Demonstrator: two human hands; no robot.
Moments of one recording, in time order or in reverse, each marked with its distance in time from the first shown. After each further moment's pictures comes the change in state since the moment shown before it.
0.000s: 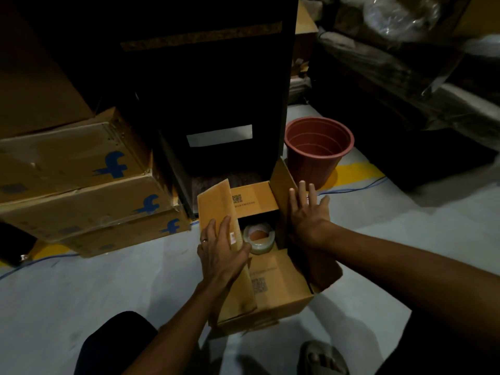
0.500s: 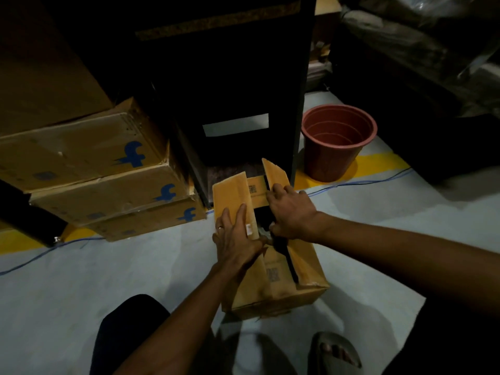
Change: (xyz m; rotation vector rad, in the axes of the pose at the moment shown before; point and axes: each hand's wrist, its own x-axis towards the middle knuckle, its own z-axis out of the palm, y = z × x) left_hand 0.009 0.002 0.004 0.062 -0.104 -0.028; right_hand 0.003 -0.040 -0.025 0.226 0.121 -0.336
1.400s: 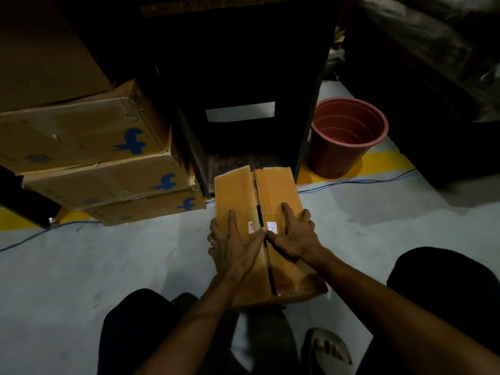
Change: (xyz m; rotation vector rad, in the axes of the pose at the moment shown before) left_hand -0.011 -0.006 0.010 -0.090 0.030 -0.304; right_hand 0.001 -0.006 0.075 0.675 -0.116 0.387
